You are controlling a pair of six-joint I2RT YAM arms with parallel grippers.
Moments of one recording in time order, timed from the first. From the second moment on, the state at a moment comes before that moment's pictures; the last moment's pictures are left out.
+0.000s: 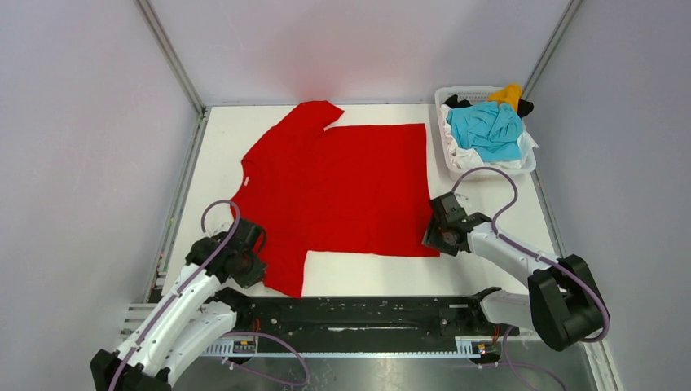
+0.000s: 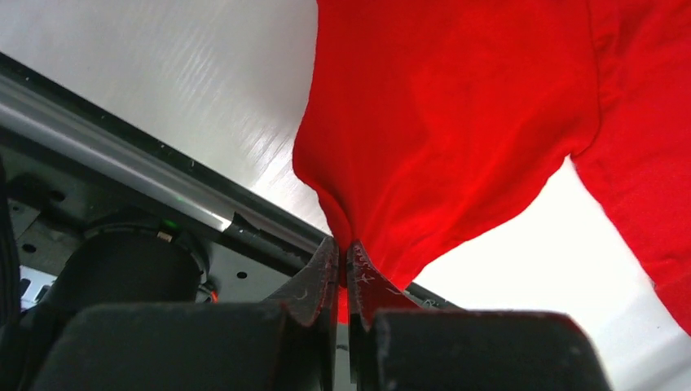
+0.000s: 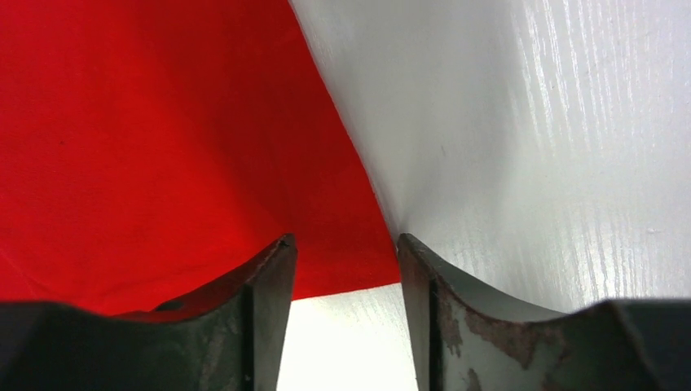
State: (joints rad) left arm -0.42 0.70 0.58 -1.19 -0.18 -1.16; right arm 0.44 1.23 0.57 -0.60 0.19 0.77
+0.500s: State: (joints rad) left arm -0.43 0.65 0.62 -1.27 -0.12 -1.15; right arm 0.44 1.18 0.53 -0.62 0.12 0.80
